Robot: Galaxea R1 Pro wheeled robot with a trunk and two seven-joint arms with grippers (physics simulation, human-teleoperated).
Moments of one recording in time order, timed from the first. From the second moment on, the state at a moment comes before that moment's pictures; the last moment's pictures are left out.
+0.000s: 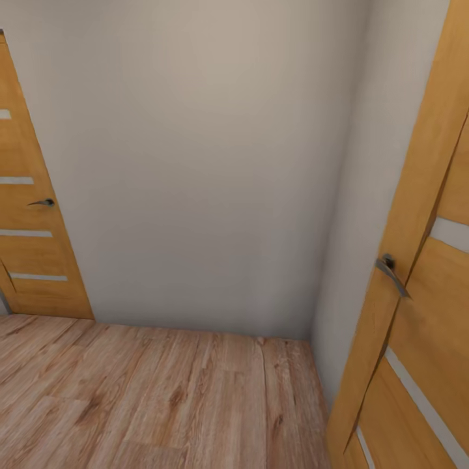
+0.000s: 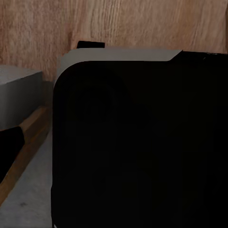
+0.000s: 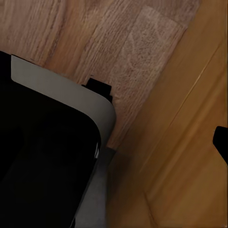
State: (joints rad) left arm -0.01 -0.01 0.01 -0.07 0.07 -0.05 -0.03; right arm -0.13 -0.10 1.23 -0.01 -0.85 -0.10 0.10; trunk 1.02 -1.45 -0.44
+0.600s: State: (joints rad) left arm -0.01 -0.01 0.01 -0.07 0.07 -0.05 -0.03; right arm -0.13 -0.10 1.23 -0.01 -0.85 -0.10 0.10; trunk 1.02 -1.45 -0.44
